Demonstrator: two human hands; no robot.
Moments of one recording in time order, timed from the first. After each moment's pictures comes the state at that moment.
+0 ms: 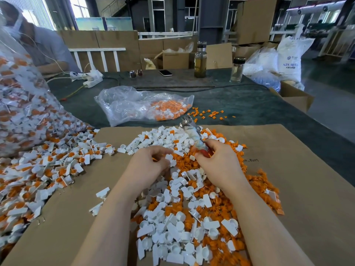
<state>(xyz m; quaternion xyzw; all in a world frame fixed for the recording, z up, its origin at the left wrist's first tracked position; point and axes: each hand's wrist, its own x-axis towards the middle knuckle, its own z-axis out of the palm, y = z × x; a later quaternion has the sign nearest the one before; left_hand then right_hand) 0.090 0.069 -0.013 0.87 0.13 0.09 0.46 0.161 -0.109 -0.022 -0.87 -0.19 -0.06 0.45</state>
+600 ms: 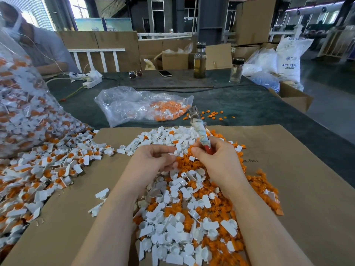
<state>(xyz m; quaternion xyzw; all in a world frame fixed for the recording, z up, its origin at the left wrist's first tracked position) 0.092 0.063 -0.008 0.73 0.14 0.07 0.67 0.154 -0.108 -0.014 -0.80 -0.17 -0.03 0.58</state>
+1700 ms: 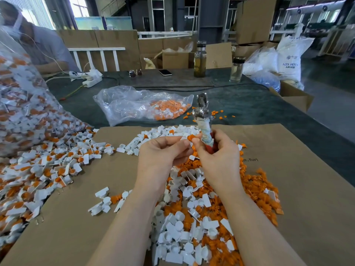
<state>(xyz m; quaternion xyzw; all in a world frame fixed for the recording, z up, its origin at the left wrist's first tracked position) 0.092 0.020 0.008 0.59 0.13 0.19 0.78 0.143 -0.098 -0.012 -0.76 -0.20 -0.20 0.59</state>
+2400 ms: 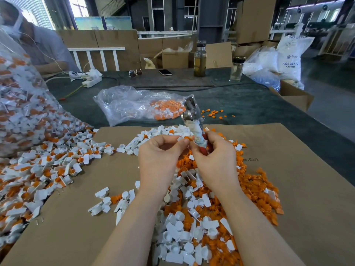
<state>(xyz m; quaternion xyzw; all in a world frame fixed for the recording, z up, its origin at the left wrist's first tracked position) 0.094 0.011 0.005 0.65 0.18 0.28 0.69 0.145 -0.097 -0.014 -0.80 -0.22 -0.18 0.54</state>
